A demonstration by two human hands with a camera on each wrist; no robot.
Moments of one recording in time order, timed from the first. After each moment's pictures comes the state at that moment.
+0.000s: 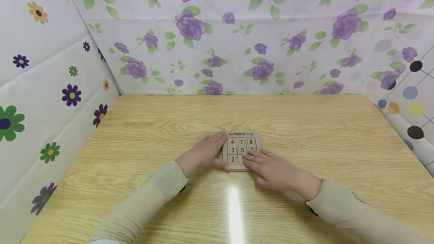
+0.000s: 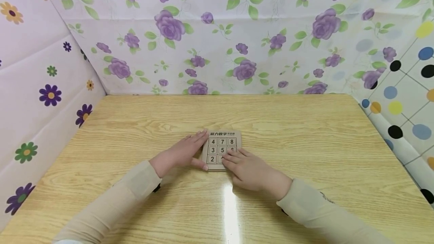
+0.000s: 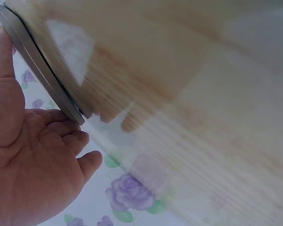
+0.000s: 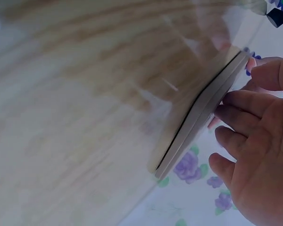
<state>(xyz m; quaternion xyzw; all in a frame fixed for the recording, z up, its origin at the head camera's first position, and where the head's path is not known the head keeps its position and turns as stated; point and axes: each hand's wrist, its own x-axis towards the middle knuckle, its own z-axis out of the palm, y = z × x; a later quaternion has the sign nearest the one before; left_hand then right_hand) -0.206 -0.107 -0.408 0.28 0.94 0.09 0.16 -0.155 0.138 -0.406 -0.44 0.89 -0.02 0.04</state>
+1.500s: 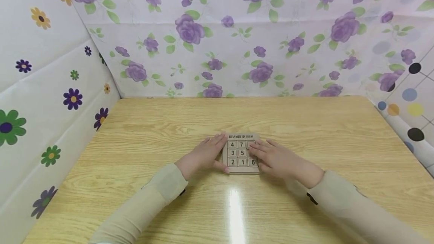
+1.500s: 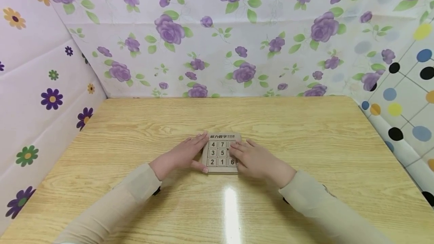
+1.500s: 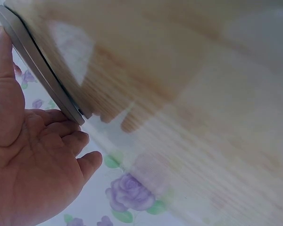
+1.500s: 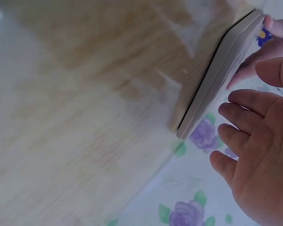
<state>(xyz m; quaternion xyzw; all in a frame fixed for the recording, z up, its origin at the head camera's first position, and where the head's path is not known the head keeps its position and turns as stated) -0.205 -0.107 -0.407 0.28 0.94 0.10 0.16 -0.183 0.153 -0.404 -0.41 0.91 -0.04 0.04</state>
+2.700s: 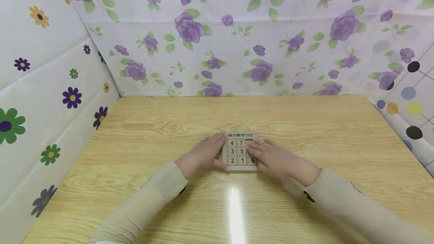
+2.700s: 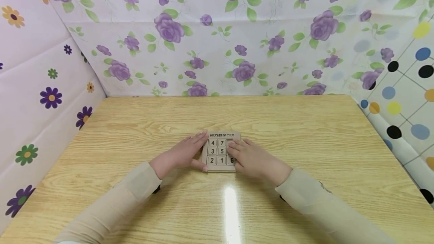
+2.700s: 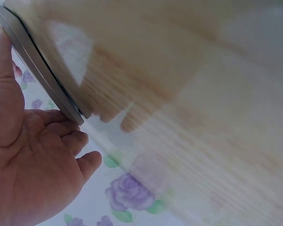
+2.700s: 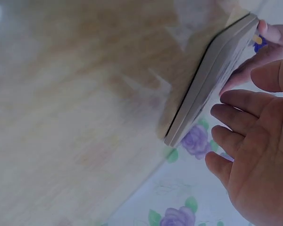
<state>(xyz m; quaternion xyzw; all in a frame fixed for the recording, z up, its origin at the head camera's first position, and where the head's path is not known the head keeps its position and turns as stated) -0.205 -0.107 -0.407 0.28 0.94 0.10 0.16 -0.180 0.144 -0.397 -0.40 0.91 -0.03 0.06</state>
